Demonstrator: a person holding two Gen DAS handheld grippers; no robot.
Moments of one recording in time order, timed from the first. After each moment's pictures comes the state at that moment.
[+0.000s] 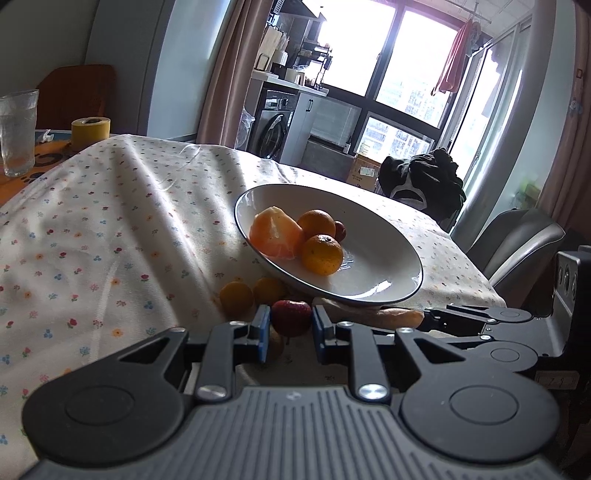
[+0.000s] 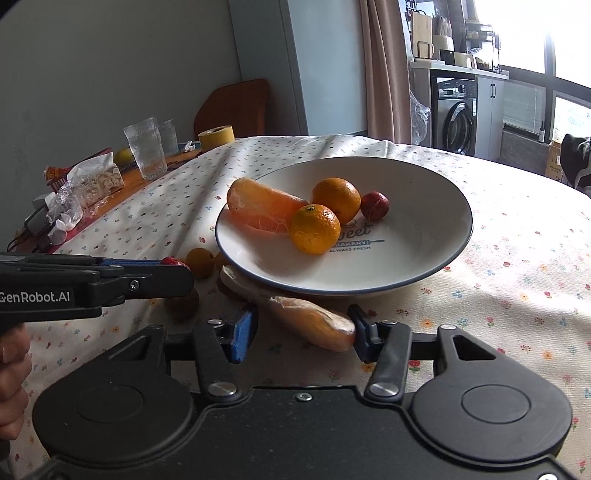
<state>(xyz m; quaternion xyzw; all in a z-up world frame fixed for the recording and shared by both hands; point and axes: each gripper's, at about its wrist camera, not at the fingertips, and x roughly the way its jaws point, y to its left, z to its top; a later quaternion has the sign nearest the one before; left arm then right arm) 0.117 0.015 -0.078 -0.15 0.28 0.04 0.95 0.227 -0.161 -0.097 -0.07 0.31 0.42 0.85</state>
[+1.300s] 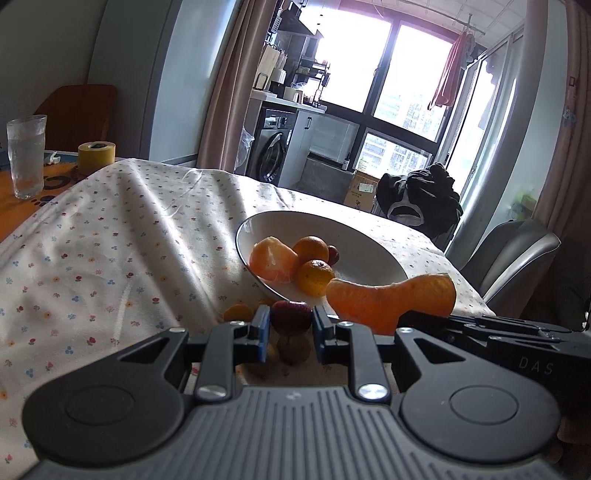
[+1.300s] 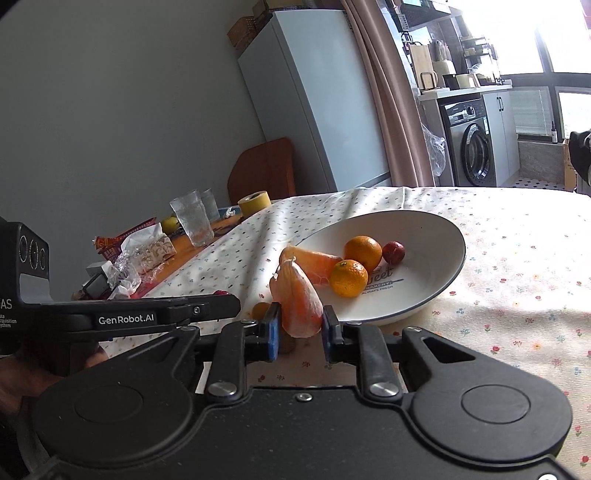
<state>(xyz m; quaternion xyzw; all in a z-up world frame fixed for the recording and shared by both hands) 0.103 0.015 -0.057 -0.14 0.25 0.05 0.96 0.208 -0.209 -0.057 0.04 0.26 0.46 0.85</state>
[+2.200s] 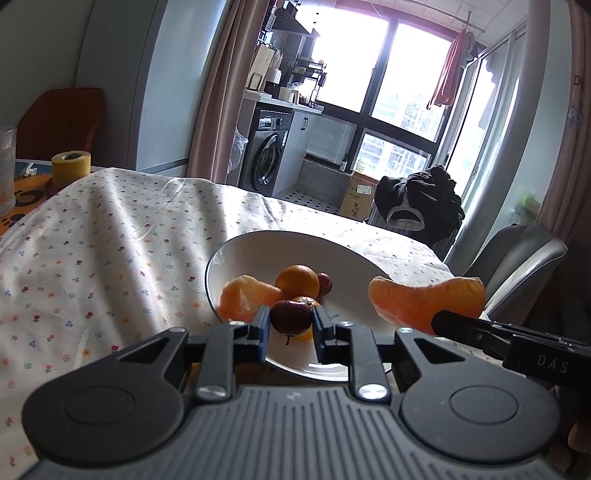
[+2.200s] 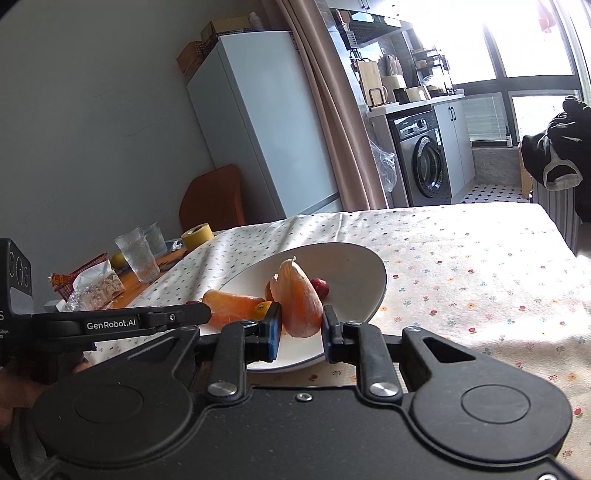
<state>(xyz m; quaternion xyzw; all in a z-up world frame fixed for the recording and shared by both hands) 0.164 0.010 -0.057 -0.14 0.25 0.04 0.96 0.253 -0.229 -0.061 0.07 0.25 0.39 0.88</state>
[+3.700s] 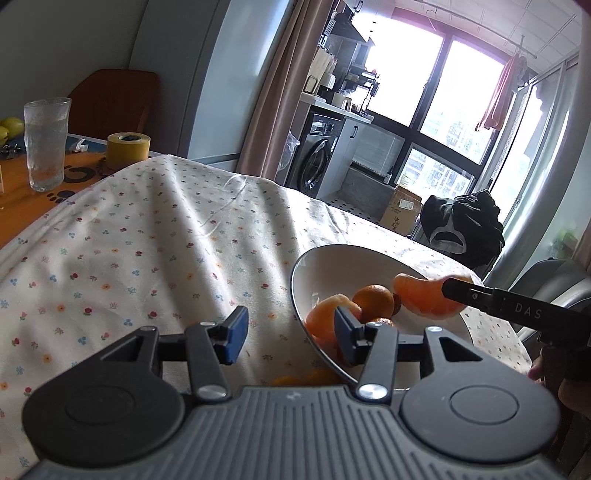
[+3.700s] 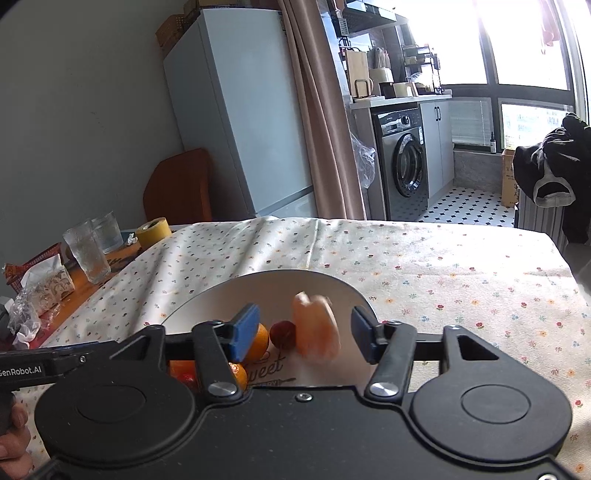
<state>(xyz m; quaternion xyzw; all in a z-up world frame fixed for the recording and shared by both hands) 0.158 0.060 -0.060 -0.19 0.25 0.11 0.94 0.307 -0.173 -0.055 0.02 0.26 0.35 0.90</state>
